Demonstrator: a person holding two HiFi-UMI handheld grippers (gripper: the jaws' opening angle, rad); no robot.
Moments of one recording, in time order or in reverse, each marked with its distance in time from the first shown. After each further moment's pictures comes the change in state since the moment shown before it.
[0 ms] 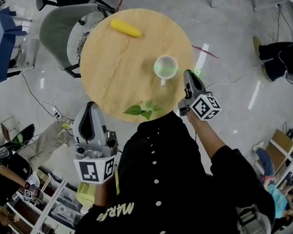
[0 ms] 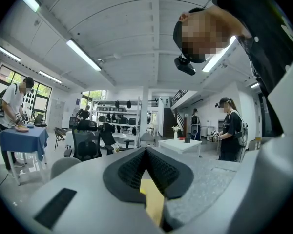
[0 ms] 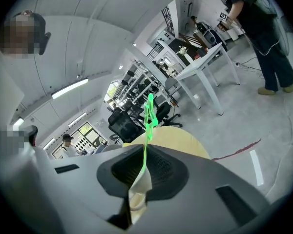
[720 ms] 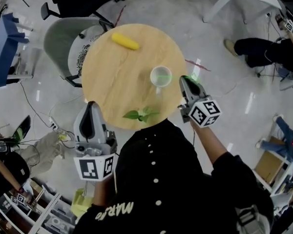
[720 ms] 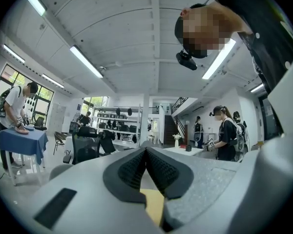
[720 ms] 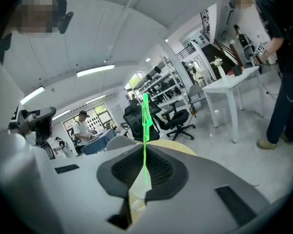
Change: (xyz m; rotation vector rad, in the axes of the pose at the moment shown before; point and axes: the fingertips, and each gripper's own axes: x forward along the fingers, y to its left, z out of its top) left arm -0.014 0.002 0.032 -0.009 -0.090 0.009; right arm -0.021 0.074 0.047 -0.347 0.066 0.124
